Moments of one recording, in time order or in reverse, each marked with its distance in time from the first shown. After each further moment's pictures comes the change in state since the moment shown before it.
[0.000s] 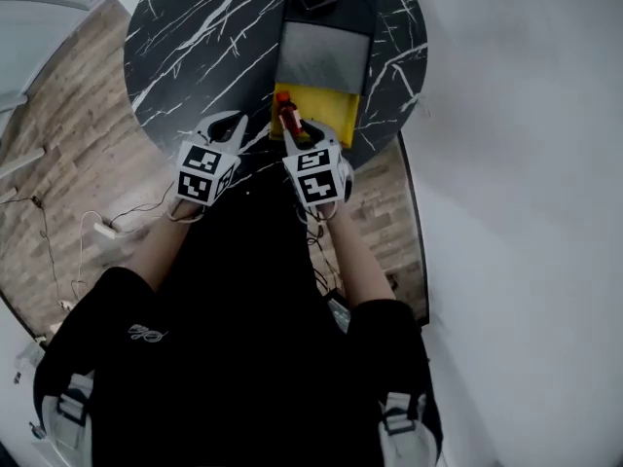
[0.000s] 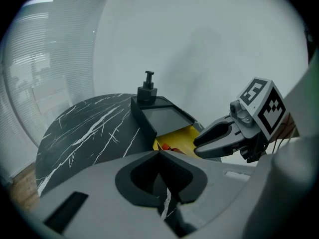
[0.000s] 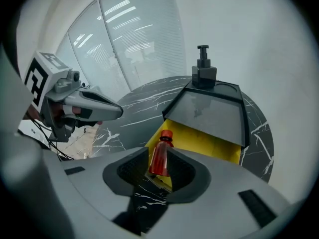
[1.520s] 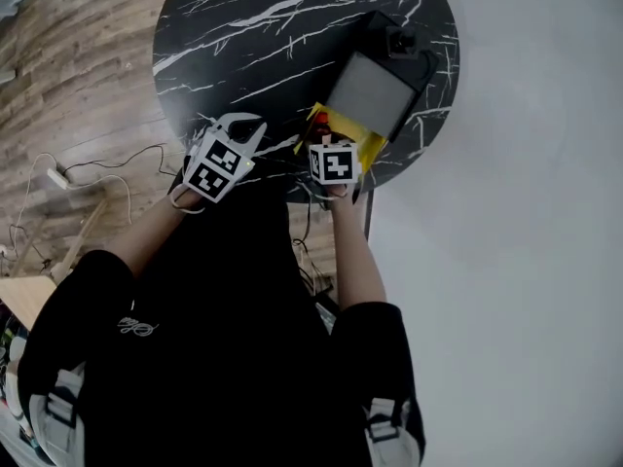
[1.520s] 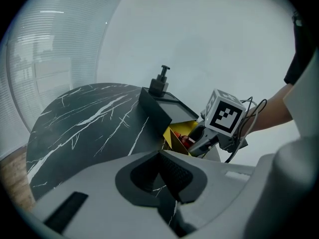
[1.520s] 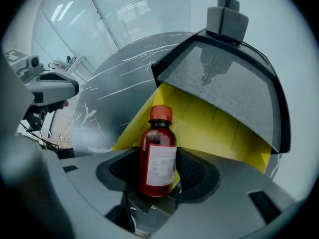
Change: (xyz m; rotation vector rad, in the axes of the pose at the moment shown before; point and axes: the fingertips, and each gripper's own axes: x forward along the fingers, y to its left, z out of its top) left arm -0.007 0.049 -0.041 -0.111 0.002 -0.100; right arm 0.078 -0.023 -0.030 -0.007 0.418 -0.069
